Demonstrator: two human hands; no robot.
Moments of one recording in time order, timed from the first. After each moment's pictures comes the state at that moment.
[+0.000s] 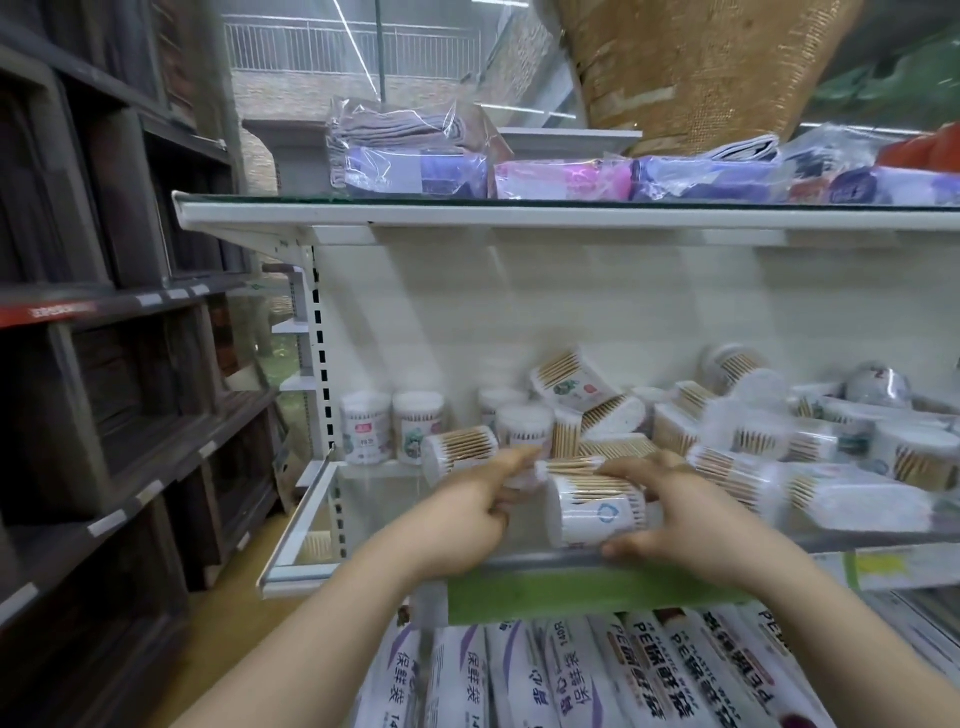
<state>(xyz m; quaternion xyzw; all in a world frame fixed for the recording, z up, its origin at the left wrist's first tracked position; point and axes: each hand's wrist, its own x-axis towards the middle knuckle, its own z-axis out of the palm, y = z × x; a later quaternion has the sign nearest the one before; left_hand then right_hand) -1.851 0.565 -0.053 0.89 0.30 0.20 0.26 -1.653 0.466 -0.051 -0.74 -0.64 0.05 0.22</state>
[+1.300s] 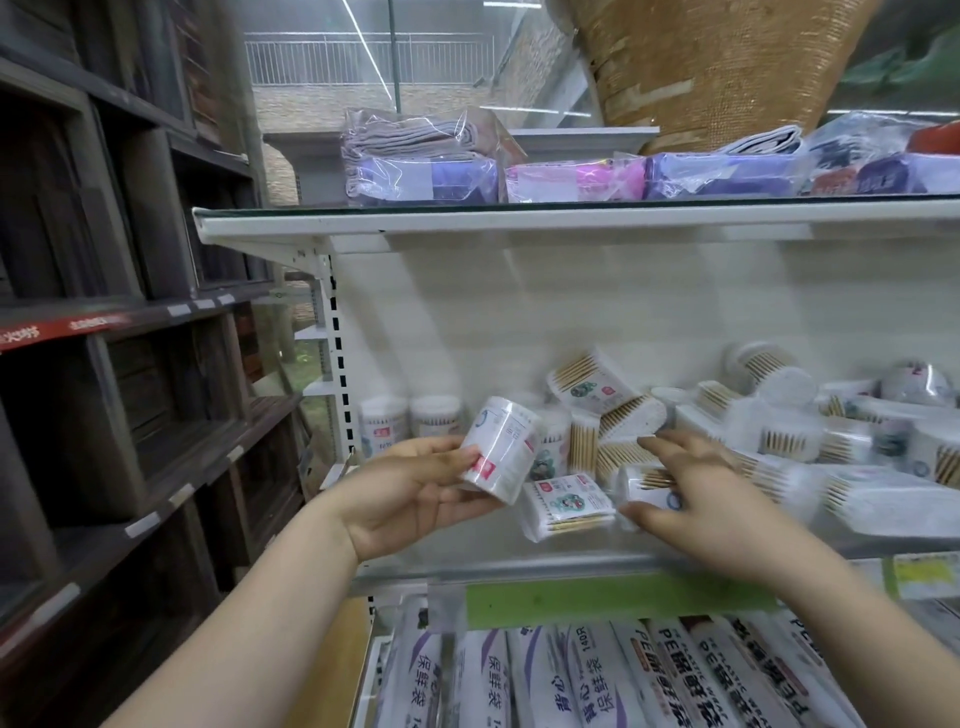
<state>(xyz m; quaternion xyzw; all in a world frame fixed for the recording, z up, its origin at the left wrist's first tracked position) -1.898 0.590 -0.036 0.52 0.22 0.28 0.77 -1.648 0.477 -0.051 -0.75 -0.62 -0.03 0.22</state>
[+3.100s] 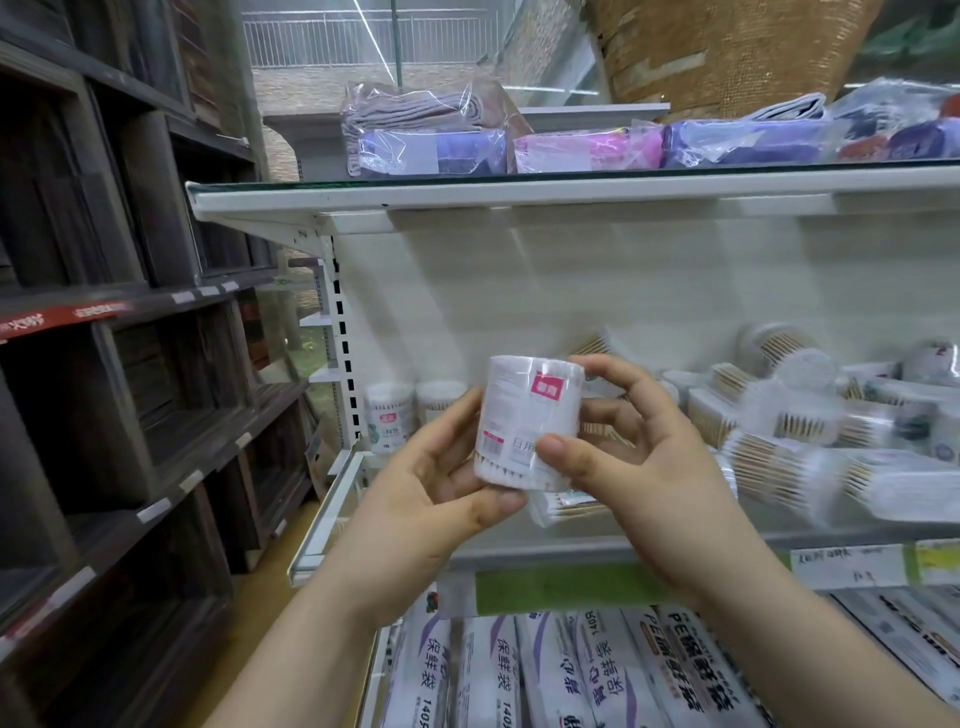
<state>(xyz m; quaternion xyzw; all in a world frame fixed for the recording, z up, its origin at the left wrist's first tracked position) -1.901 0.538 -0.051 0.66 0.11 0.44 0.60 -1.740 0.459 -0.023 -0.39 -0.55 0.32 0.67</state>
